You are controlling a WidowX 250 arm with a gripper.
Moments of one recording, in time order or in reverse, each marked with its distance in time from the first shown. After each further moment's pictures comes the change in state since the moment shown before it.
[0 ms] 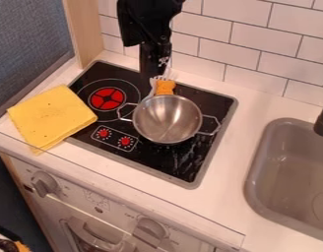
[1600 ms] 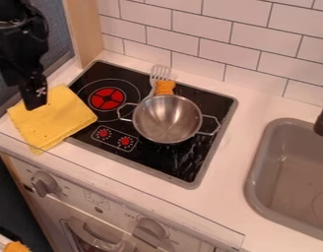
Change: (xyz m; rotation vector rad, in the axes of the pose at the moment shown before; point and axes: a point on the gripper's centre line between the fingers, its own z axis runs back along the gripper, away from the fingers) arm -0.143 0.067 -0.071 -0.053 0.160 0.296
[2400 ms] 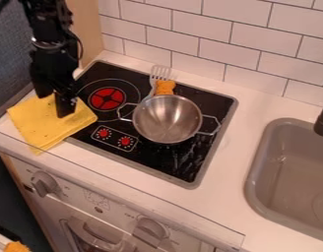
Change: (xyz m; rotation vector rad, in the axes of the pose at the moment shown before) arm 0.043 0.006 -0.063 -0.040 0.079 0.029
